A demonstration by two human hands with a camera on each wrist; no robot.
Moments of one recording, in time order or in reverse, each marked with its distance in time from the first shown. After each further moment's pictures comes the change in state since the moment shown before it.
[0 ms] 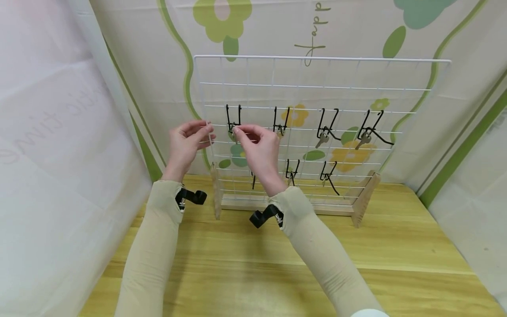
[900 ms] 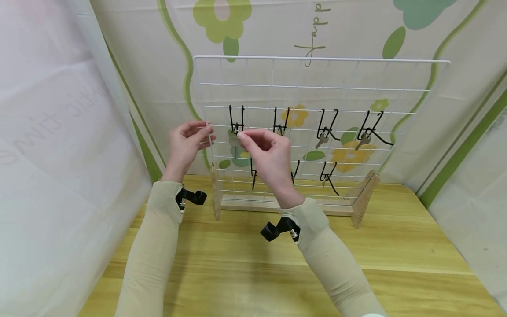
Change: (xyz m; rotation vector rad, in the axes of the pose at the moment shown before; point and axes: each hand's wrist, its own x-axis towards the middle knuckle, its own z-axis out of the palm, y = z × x) left_hand 0.000 -0.001 0.000 0.017 0.004 0.020; right_hand -0.021 -0.026 -0.027 0.154 -0.064 -0.052
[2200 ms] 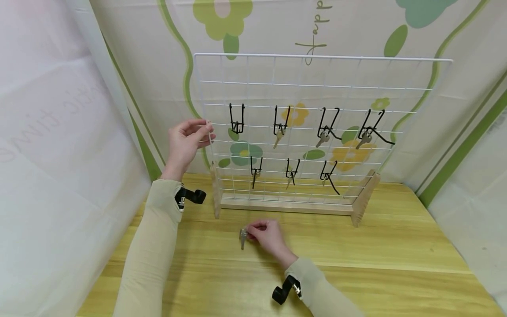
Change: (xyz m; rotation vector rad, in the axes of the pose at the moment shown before) left_hand 0.002 -0.001 -0.001 0.015 0.003 -0.001; right_hand -0.174 0.175 -0.022 -0.084 -0.227 0.694
